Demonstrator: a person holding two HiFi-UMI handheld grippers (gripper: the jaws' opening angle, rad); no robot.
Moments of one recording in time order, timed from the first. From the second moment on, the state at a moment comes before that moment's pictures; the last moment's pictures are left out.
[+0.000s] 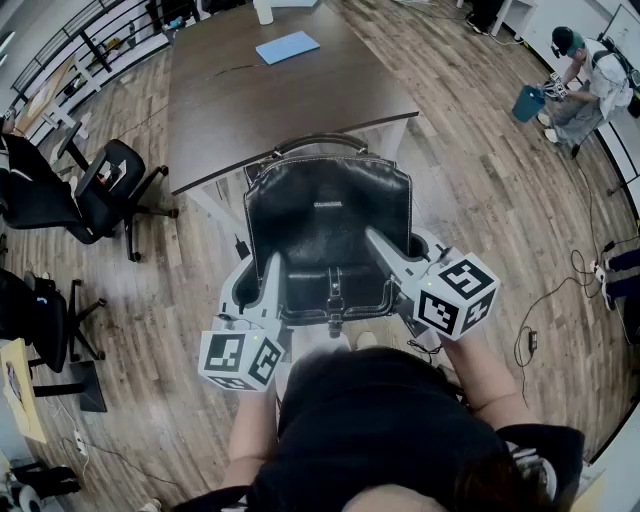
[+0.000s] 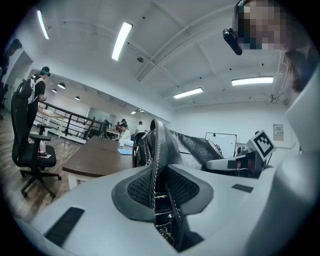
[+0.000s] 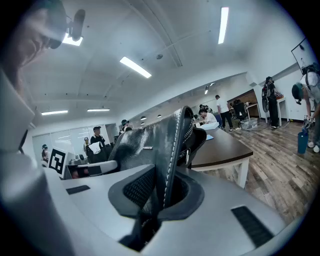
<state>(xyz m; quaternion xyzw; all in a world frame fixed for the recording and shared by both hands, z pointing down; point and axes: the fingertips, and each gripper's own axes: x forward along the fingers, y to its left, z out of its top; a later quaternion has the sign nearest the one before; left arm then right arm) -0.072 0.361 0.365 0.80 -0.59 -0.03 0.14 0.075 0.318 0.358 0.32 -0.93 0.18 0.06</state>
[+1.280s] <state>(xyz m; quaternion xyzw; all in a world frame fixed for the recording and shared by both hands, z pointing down) -0.142 0.310 0.374 0.78 -0.62 0.01 0.12 0.003 0.264 0.373 0.30 -0.93 0.21 0.07</state>
